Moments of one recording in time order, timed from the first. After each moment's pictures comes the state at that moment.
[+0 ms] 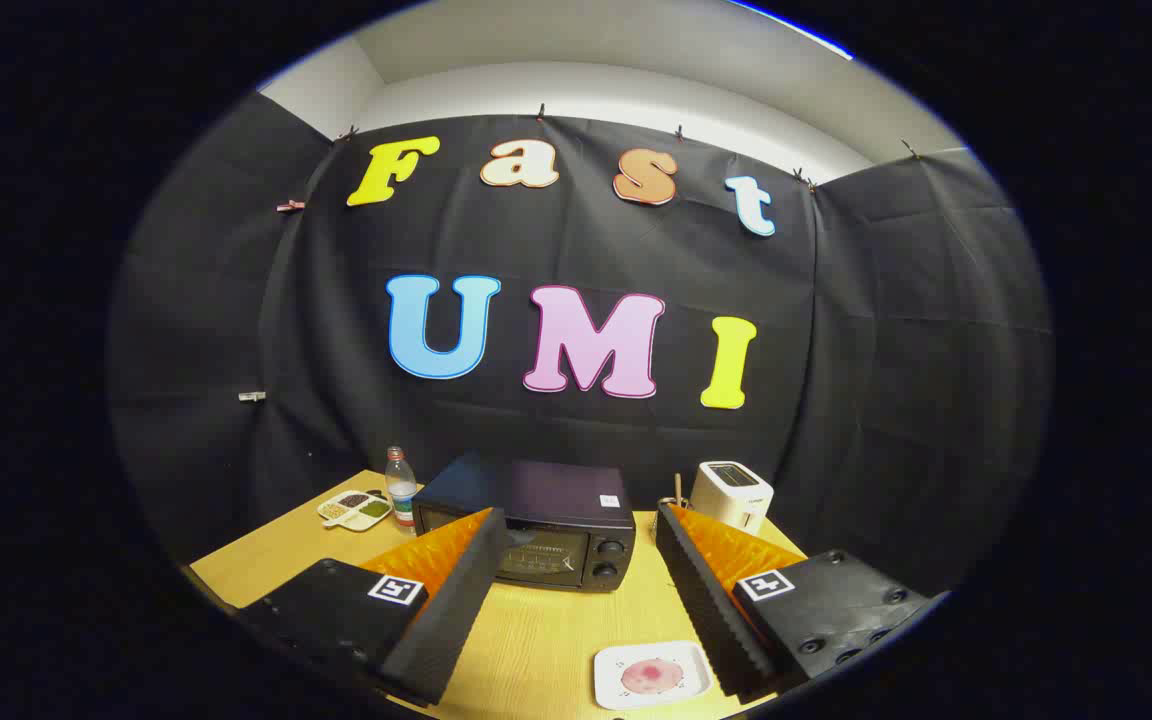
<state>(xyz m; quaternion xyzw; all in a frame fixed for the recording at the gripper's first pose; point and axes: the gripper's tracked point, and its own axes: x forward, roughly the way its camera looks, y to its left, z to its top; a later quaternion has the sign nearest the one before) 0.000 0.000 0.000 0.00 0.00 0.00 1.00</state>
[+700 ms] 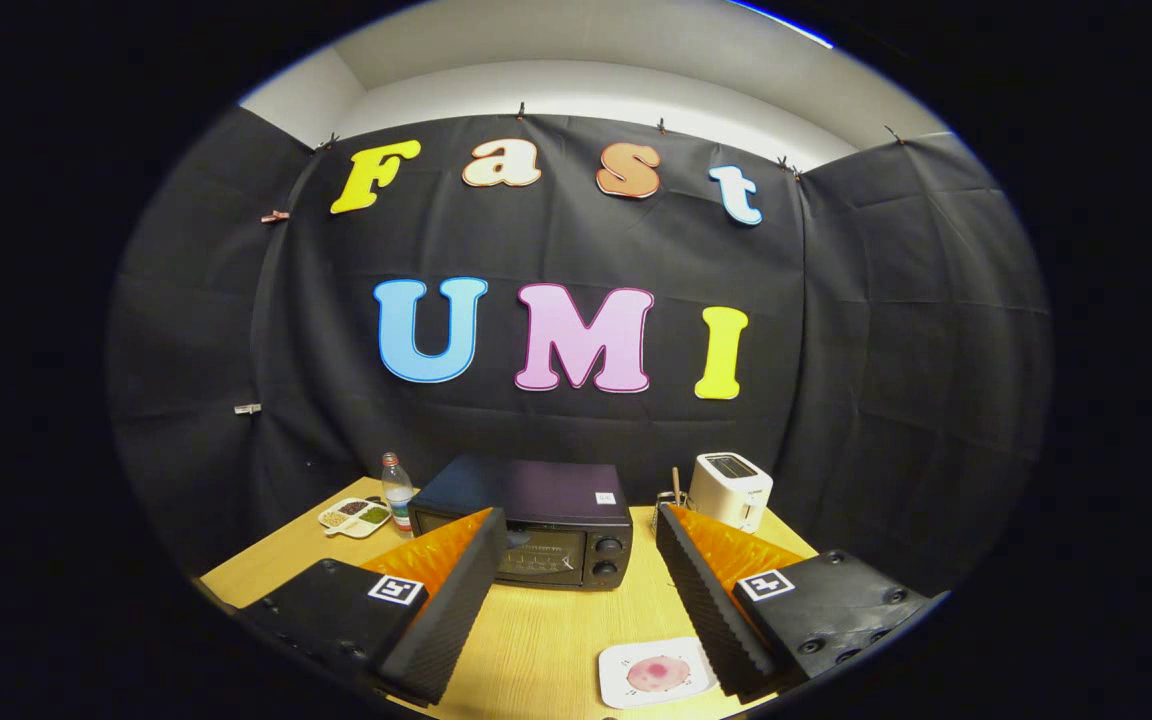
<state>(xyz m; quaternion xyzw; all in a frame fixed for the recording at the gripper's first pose) 0.004 -0.009 -0.001 0.02 0.01 -0.01 1.00</state>
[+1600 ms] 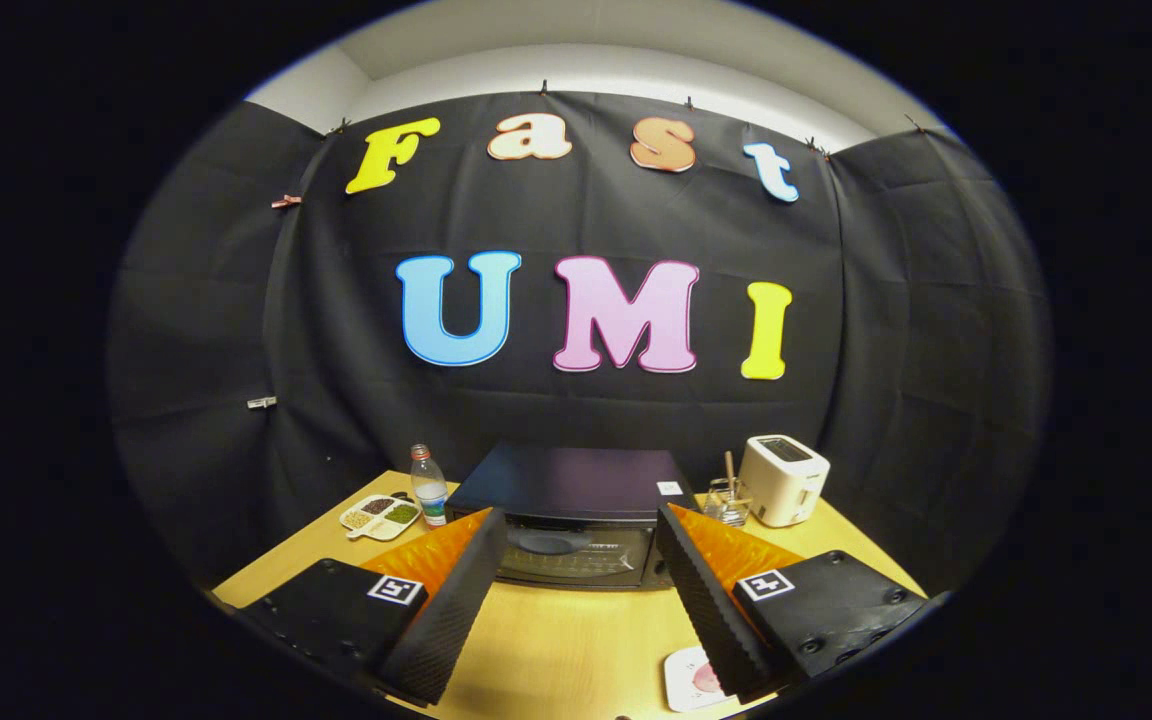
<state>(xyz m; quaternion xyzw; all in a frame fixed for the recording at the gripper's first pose) 0.076 0.074 -0.039 0.04 0.05 0.03 1.00</state>
